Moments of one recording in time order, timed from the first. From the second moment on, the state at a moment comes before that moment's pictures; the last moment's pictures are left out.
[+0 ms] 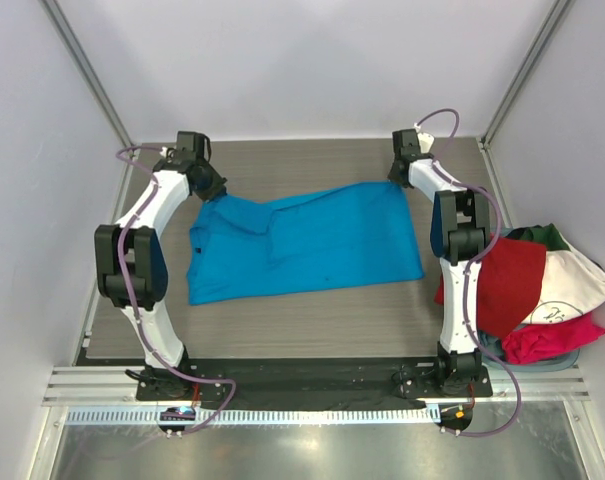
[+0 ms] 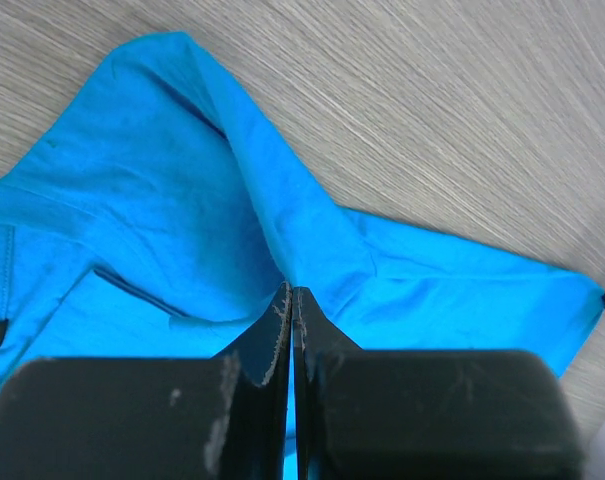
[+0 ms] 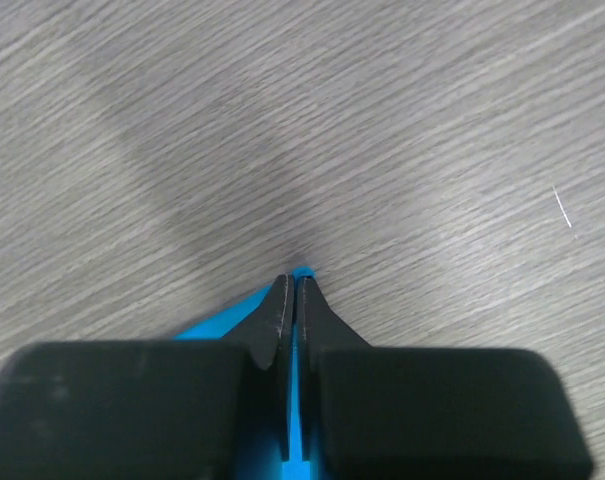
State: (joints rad) left arm -0.10 1.86 1.54 -0.59 0.00 -0.79; right arm 0.12 2.35 1.86 -0.38 0.33 0.49
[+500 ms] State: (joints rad) left arm -0.09 1.74 1.51 -0.58 0.03 -0.84; right arm 0.12 2.33 1.85 -0.39 0.37 0.47
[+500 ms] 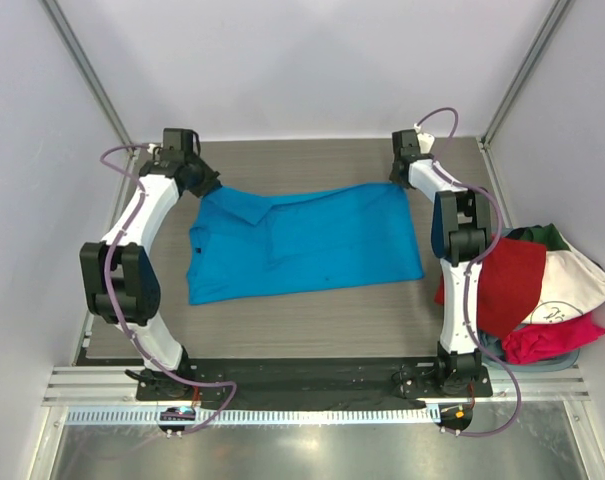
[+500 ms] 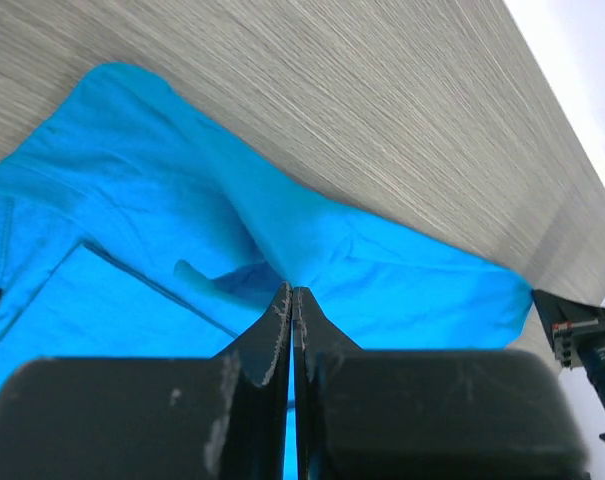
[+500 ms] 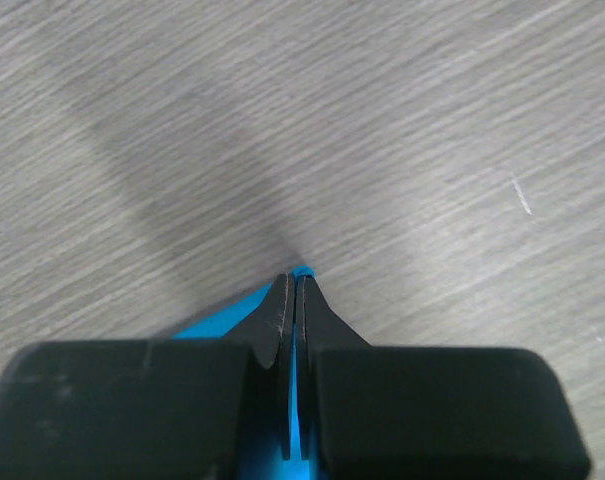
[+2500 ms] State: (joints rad) left arm -0.05 1.68 1.16 -0.44 -0.04 -0.81; right arm 0.03 2.11 1.57 -0.24 0.11 0.58
